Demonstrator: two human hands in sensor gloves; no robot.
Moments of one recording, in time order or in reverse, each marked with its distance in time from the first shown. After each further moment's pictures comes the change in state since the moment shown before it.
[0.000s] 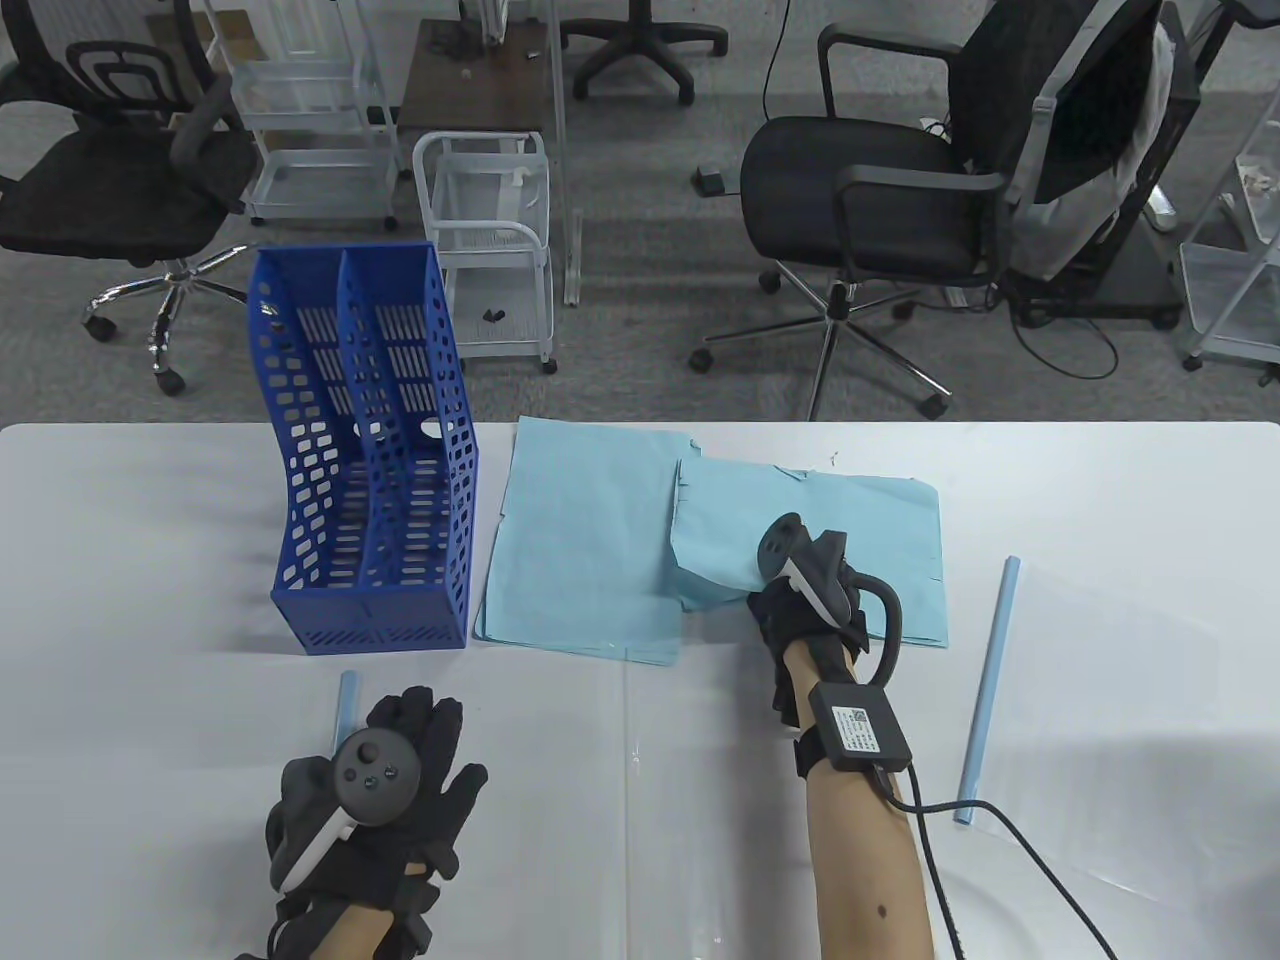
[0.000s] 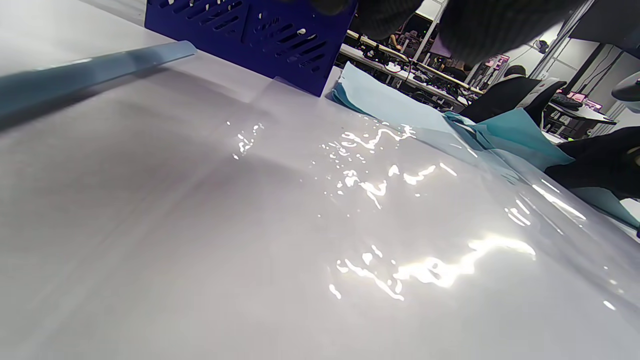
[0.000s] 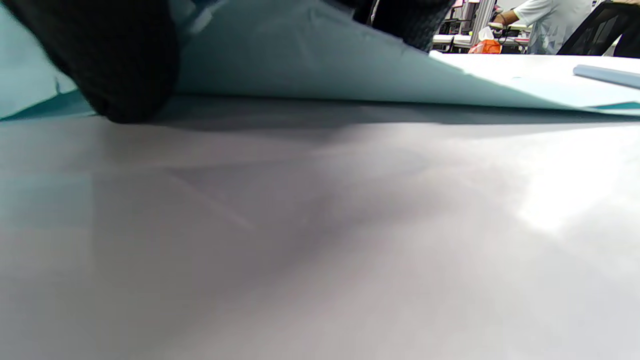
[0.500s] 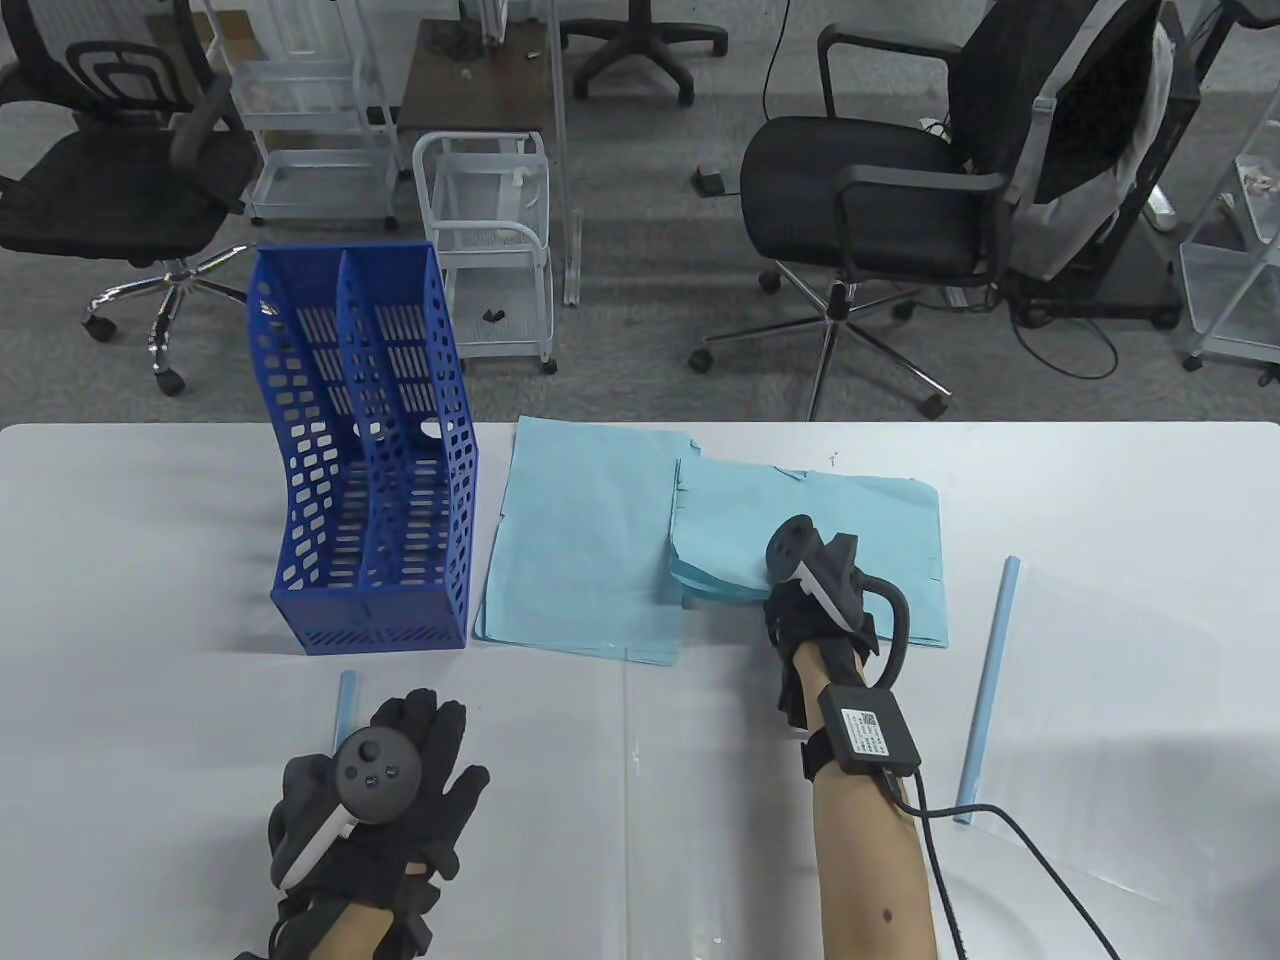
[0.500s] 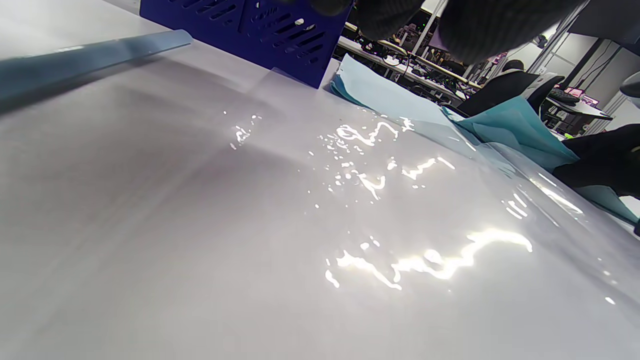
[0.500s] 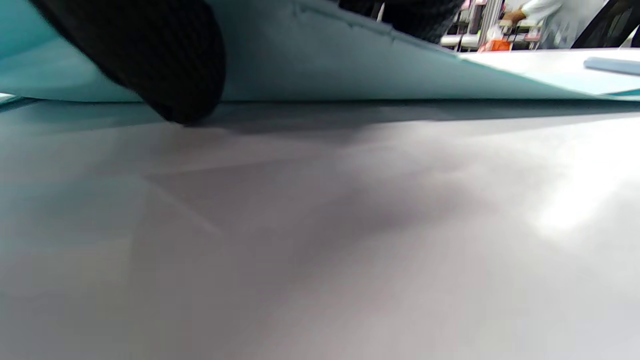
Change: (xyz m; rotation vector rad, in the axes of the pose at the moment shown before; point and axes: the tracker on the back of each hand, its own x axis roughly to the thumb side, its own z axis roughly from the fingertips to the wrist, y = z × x) left_hand 0.000 -0.001 -0.001 -0.022 -0.008 0.007; right_hand -0.009 0.002 0.000 -0.060 -0.029 -0.040
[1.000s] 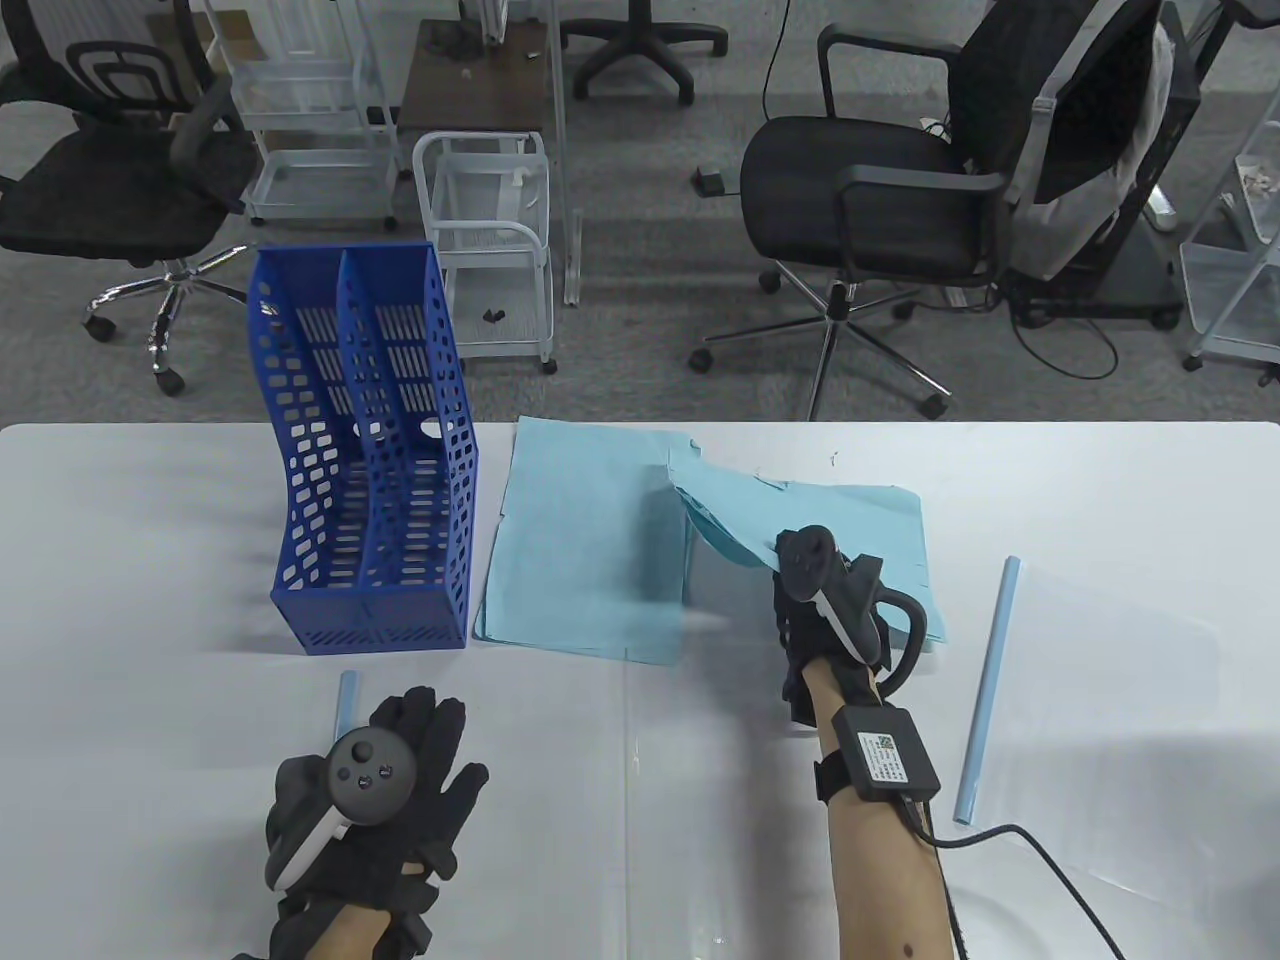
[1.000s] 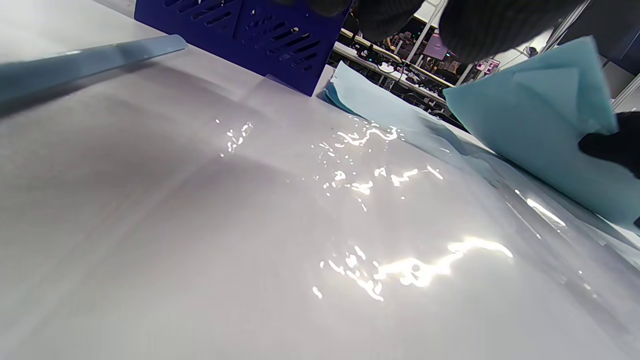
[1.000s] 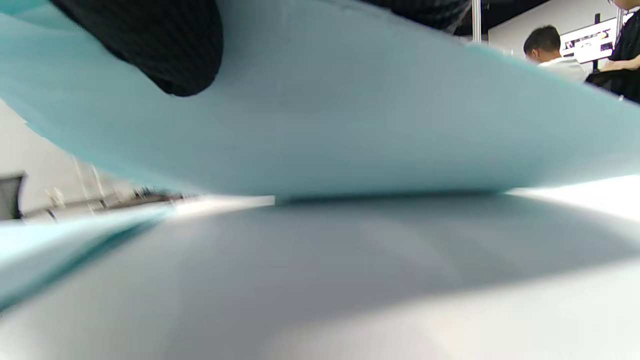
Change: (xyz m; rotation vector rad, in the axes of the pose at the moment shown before) left_hand -0.001 0.003 0.002 0.018 -0.019 0.029; right_hand -0.012 -0.045 0.040 -0.305 -0.081 -0.157
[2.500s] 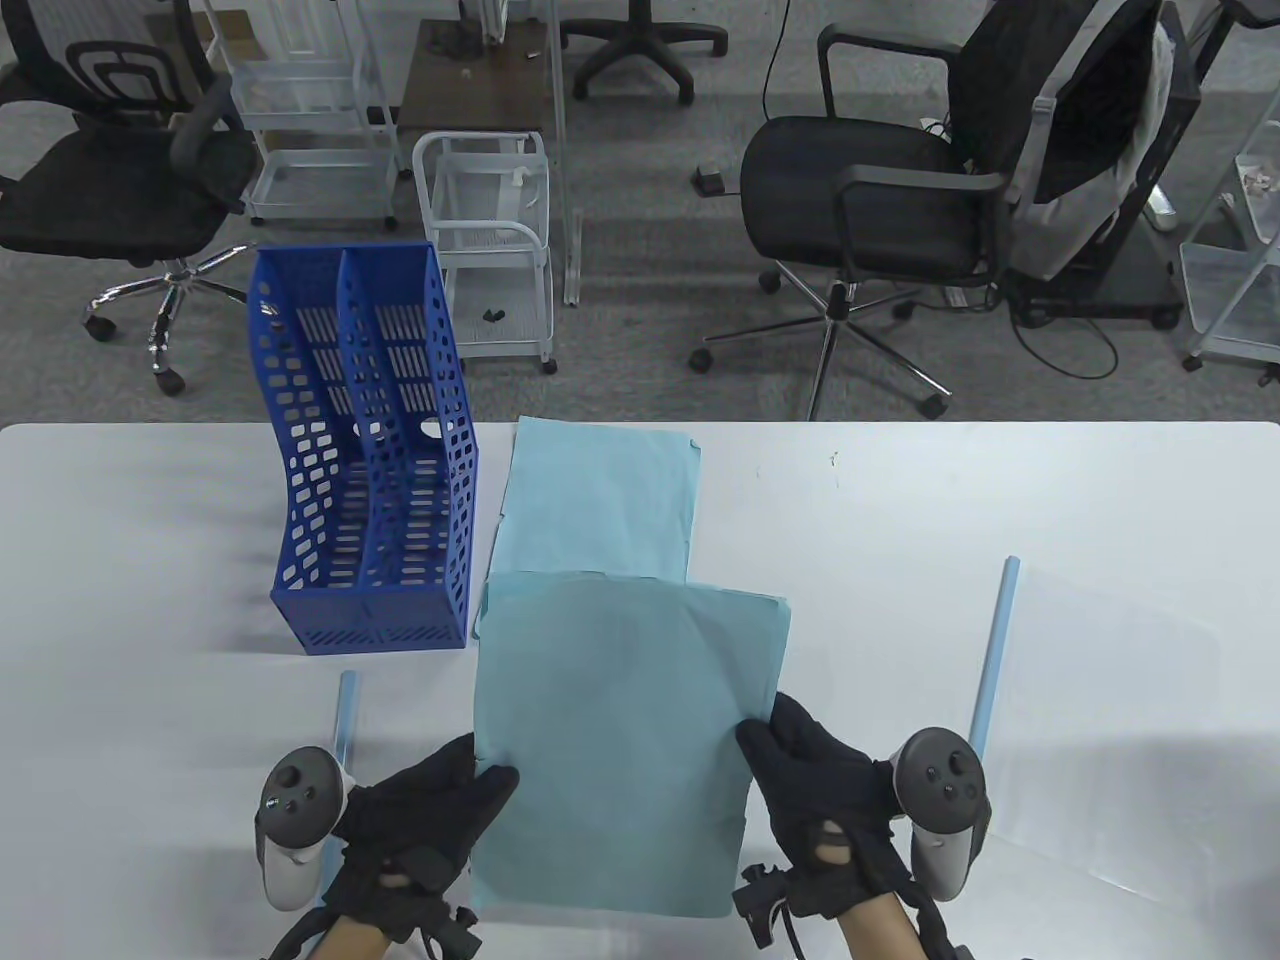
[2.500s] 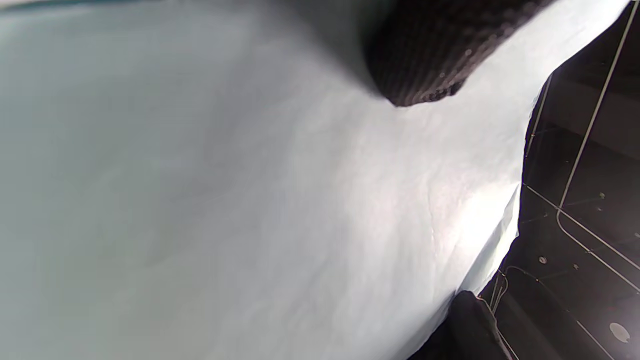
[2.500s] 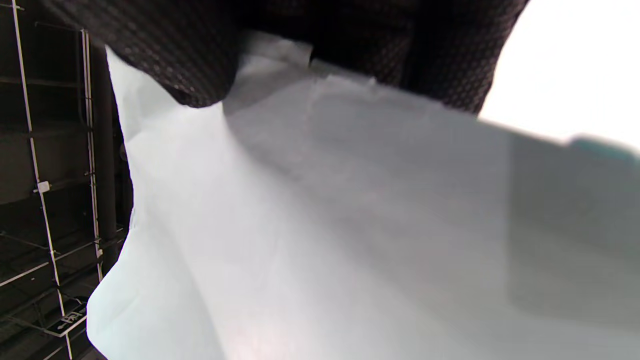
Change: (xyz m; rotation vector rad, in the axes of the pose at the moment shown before) left_hand 0.013 -0.009 0.009 0.036 -0.430 0.881; right_hand -0.024 -0.058 0.172 0.286 -0.235 -1.207
